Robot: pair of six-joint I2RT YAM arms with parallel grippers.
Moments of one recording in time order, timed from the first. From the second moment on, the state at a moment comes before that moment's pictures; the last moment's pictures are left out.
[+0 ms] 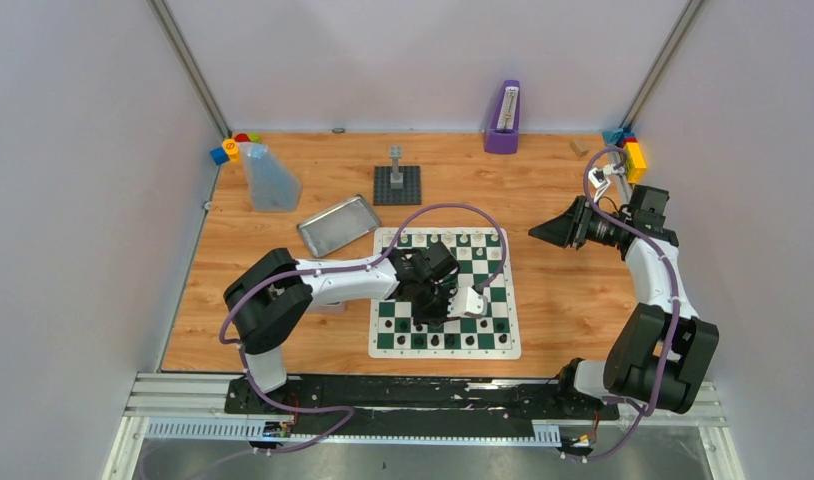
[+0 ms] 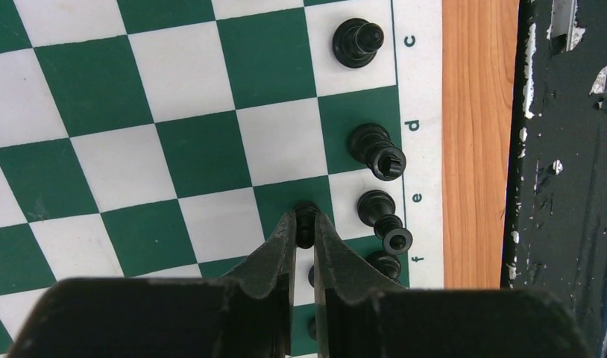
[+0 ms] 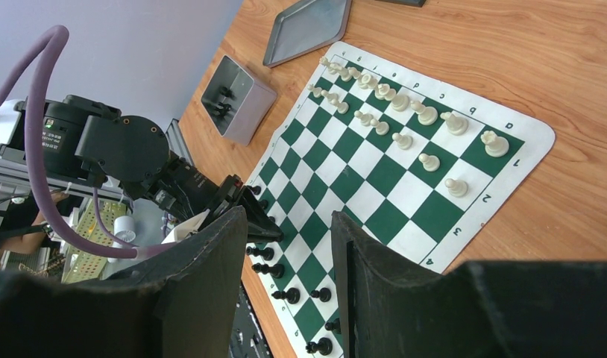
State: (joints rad) left arm -1.04 1.79 1.14 -0.50 0.40 0.60; right arm -0.34 1.33 0.93 -0.47 -1.32 -0.09
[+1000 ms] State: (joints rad) left arm -1.04 1.79 1.14 -0.50 0.36 0.60; right arm -0.34 1.34 0.93 -0.47 -1.32 -0.09
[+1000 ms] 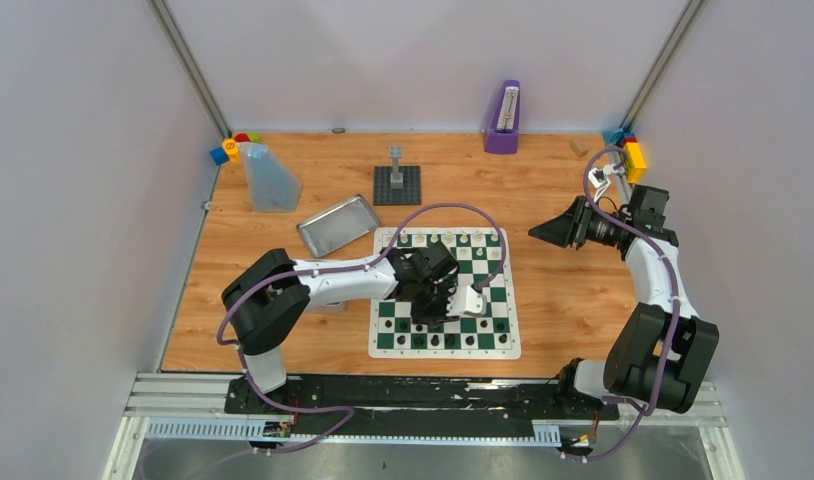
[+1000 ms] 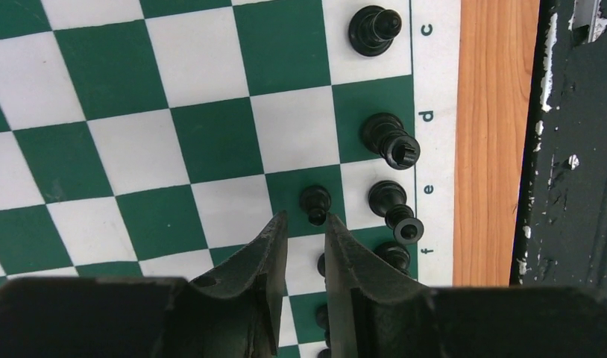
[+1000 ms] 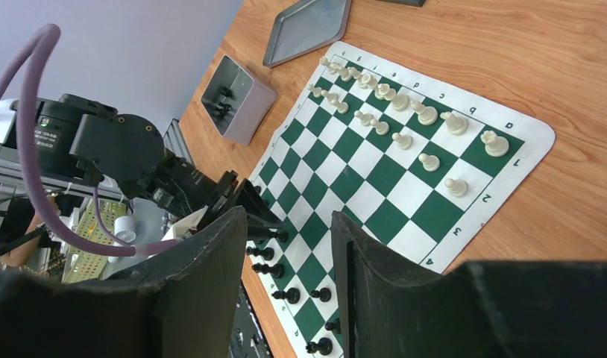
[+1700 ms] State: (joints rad) left arm -0.76 1.42 1.11 -0.73 0.27 0.61; right arm -0.34 1.34 0.93 -0.47 -1.32 -0.09
